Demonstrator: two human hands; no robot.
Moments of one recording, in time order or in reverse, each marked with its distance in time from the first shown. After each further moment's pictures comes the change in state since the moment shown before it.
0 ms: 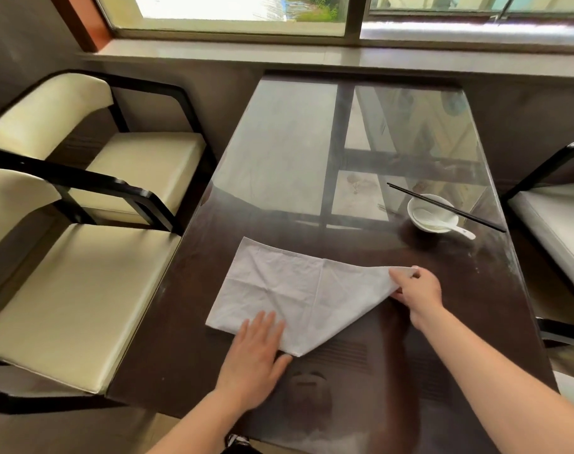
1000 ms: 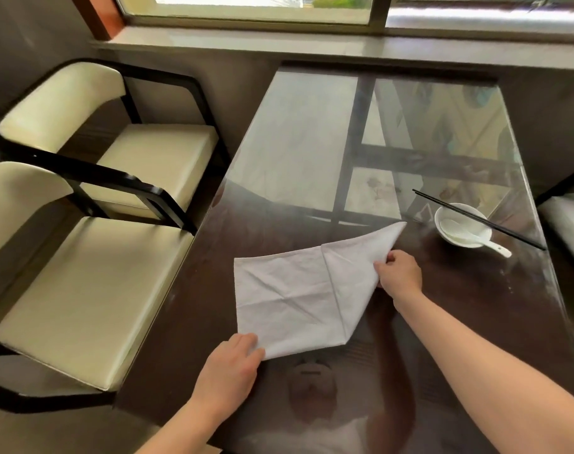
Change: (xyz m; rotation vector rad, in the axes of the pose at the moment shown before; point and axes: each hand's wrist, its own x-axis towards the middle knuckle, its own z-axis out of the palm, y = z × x) left_hand -0.007 -0.056 -0.010 0.080 0.233 0.064; right_hand 0.029 -0.021 0.080 -0.643 -0.010 -0.252
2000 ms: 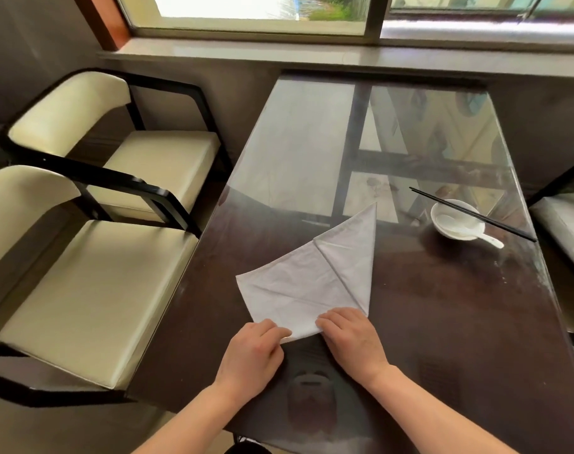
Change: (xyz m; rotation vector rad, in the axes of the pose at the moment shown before) left_hand 0.008 0.026 -0.029 -0.442 0.193 -0.035; right_hand -0.135 0.058 0.053 -0.420 0.004 -1.180
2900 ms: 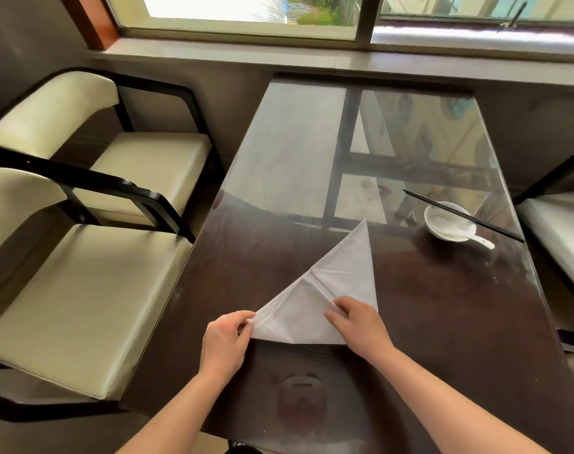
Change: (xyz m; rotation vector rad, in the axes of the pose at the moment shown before) left_hand 0.012 -0.054 0.005 -0.139 0.060 -0.534; right_hand 0.037 0.002 -0.036 0.417 -0.335 0.768
